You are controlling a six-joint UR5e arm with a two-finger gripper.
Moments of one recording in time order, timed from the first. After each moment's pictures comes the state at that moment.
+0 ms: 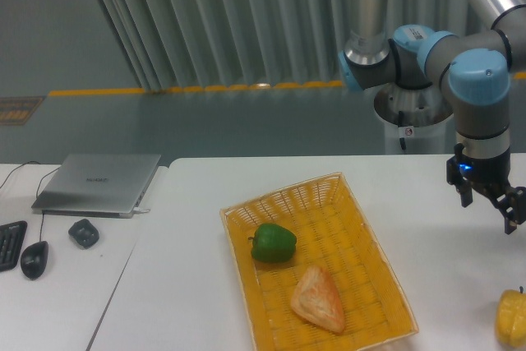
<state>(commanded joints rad) 2.46 -1.84 -1.54 -1.21 1.67 1.18</state>
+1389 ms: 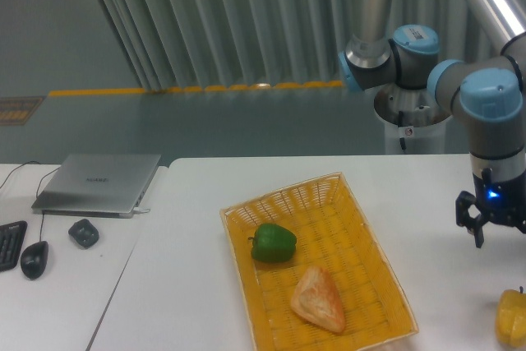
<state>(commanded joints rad) 2.46 -1.99 -1.49 -0.98 1.66 0.74</state>
